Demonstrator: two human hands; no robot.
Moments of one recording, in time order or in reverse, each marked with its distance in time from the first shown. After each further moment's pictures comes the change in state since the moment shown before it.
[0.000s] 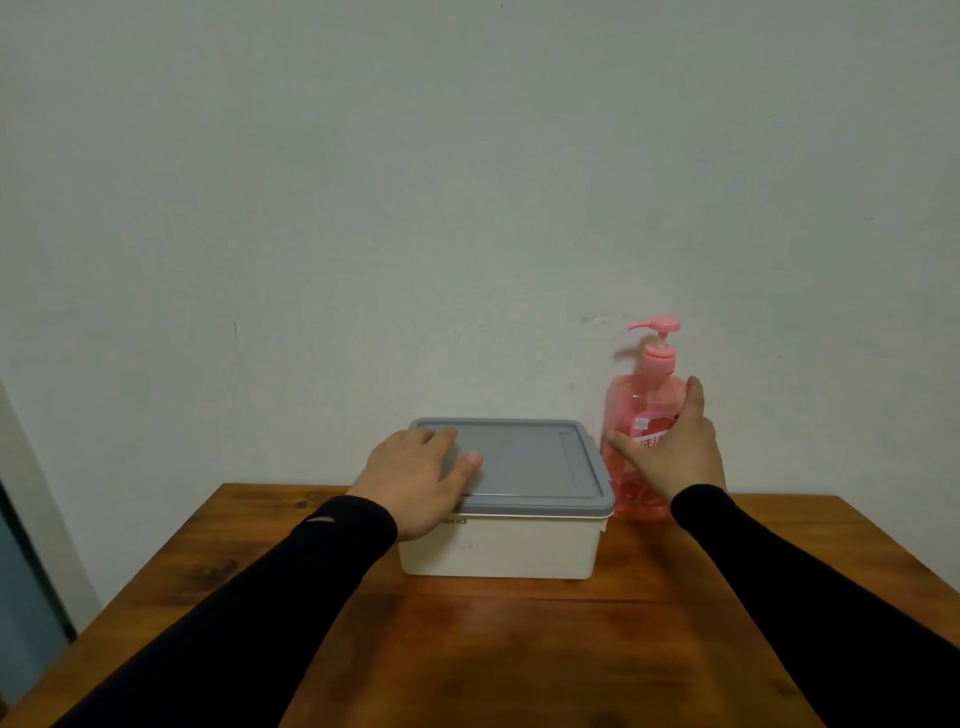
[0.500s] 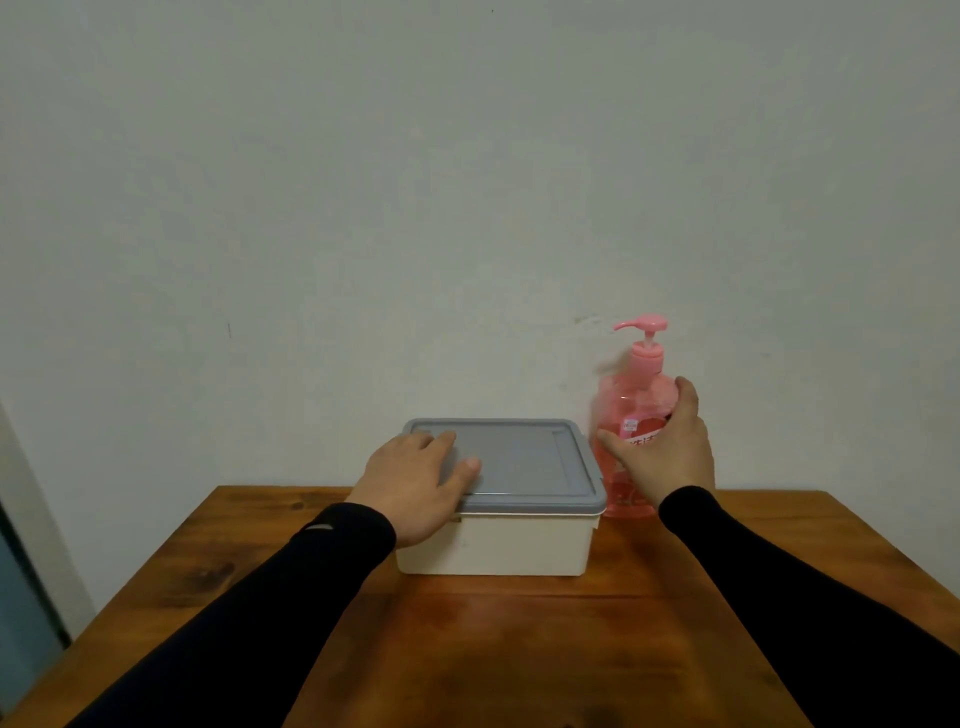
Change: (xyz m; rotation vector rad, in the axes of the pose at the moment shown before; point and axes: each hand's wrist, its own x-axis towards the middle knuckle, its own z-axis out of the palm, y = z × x) left_hand -0.005 0.005 0.003 0.022 0.005 0.018; right_hand -0.013 -0.008 -0.004 0.070 0.058 -0.002
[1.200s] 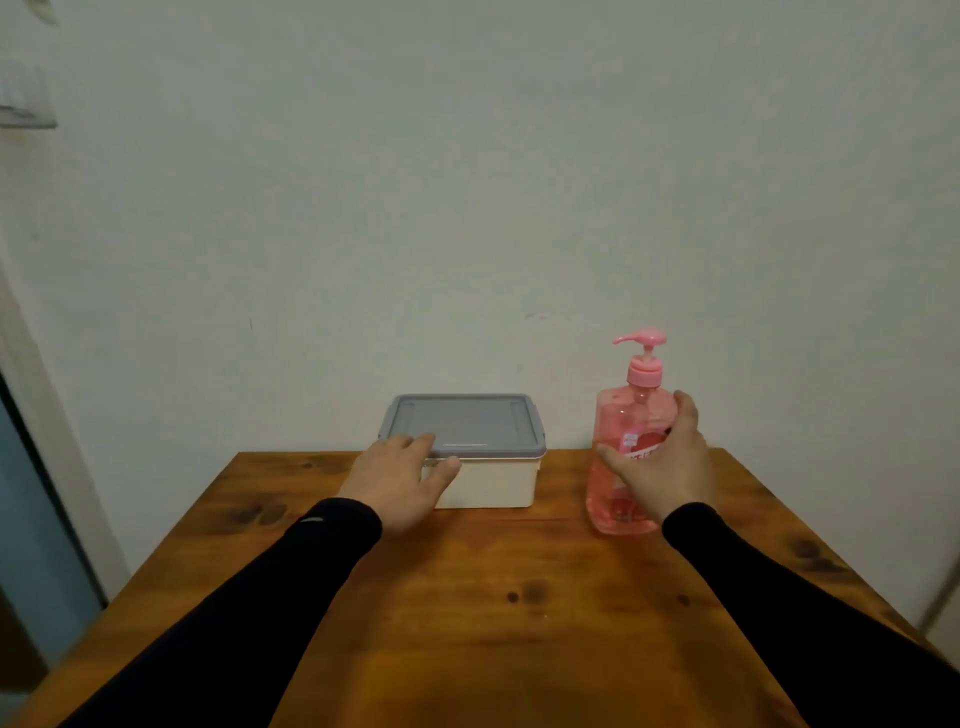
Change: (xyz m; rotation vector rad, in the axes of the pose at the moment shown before) left_hand -0.102 0.050 -0.049 -0.042 -0.052 -0.061; right_hand -0.093 -0.019 -0.125 -0.042 -0.015 0.047
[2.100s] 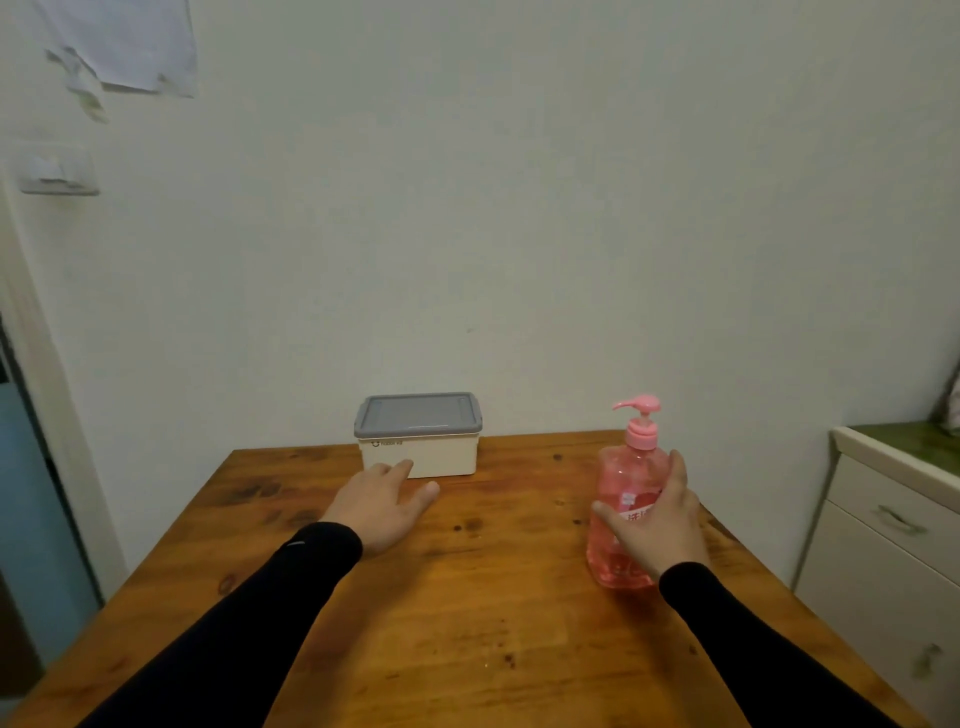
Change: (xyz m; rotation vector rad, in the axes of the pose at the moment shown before) left_hand -0.140 0.054 -0.026 -0.091 -0.050 -0.011; right_hand -0.136 0.031 -0.142 -0.146 -0.028 0.164
